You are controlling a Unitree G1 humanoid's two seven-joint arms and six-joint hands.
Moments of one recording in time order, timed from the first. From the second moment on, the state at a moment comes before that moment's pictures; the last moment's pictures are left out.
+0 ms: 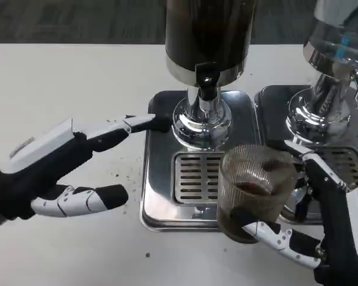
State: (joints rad) left arm -0.19 0.61 0.08 0.48 -0.19 -1.06 -0.84; right arm 0.35 -0.14 0.16 0.00 -0.59 -0.60 -0.52
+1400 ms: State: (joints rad) left arm -0.12 0.67 0.03 0.40 -0.19 -1.16 -0.80; right arm 0.35 -0.13 0.09 -0.04 -0.66 -0.63 -0.58
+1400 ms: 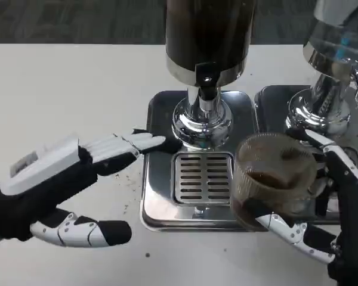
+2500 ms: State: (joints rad) left arm -0.09 0.75 -0.02 0.39 -0.20 -1.25 -0.77; right arm 0.42 -0.11 0.06 -0.13 -0.67 -0.66 -0.59
